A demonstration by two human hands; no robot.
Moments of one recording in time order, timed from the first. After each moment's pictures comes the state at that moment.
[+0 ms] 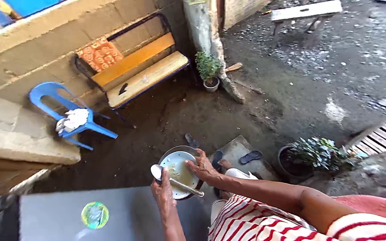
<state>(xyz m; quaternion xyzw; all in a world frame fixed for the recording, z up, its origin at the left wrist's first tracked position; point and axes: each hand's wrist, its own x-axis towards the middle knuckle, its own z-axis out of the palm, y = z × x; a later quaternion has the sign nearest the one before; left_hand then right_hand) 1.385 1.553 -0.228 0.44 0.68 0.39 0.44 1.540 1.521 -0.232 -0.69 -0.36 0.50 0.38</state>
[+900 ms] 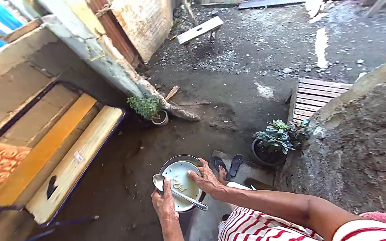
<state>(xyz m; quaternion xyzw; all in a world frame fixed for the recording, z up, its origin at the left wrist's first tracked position) 1.655 1.679 -0.227 0.63 0.54 0.23 0.50 1.757 1.565 -0.250 -0.74 -0.13 0.37 0.54</state>
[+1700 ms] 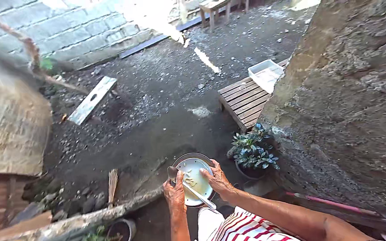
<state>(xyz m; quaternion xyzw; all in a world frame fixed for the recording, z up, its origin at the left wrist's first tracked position) 2.202 1.697 -0.252 0.80 0.19 -0.06 0.57 2.154 1.546 -0.267 -0.69 0.26 0.06 0.67</state>
